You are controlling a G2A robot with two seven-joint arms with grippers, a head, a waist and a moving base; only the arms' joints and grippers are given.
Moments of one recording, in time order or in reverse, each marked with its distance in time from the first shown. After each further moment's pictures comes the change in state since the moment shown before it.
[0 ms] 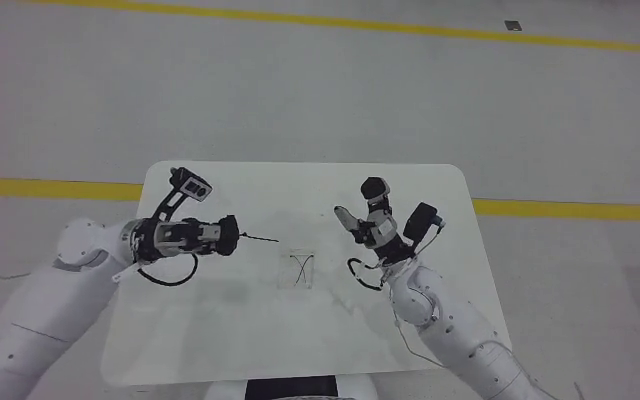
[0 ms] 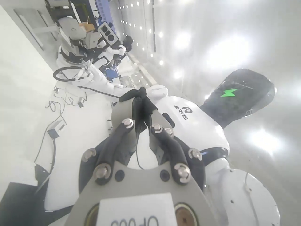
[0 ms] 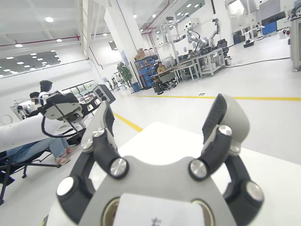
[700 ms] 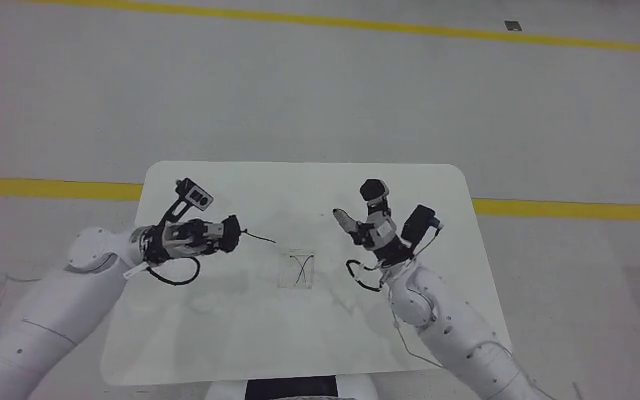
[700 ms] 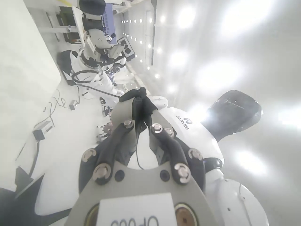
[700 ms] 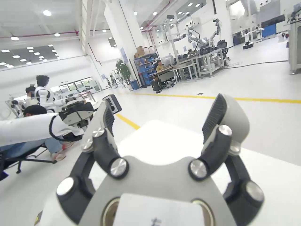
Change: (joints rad) left arm -0.028 0.019 0.109 0.126 -0.056 0.000 0.050; right arm -0.002 -0.002 0.001 0.003 -0.007 0.000 -0.002
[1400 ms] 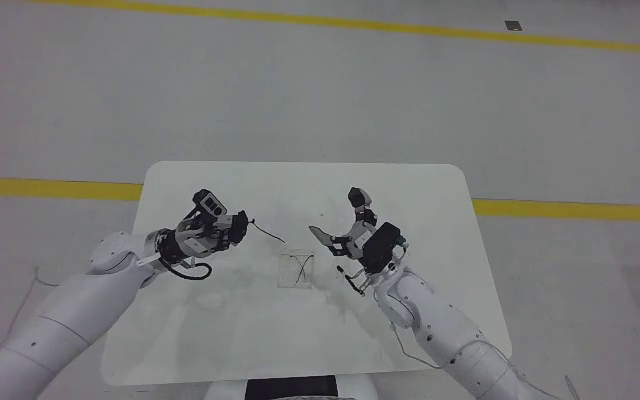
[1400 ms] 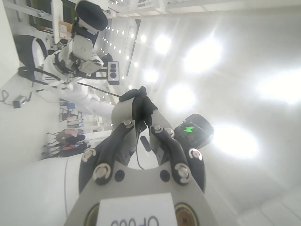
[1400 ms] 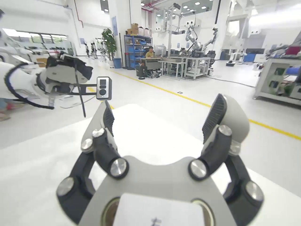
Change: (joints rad) left arm -0.058 -0.011 0.144 0.079 -0.175 0.140 0.047; right arm 0.036 -0.016 -0.075 0.067 -0.296 0.125 -0.041
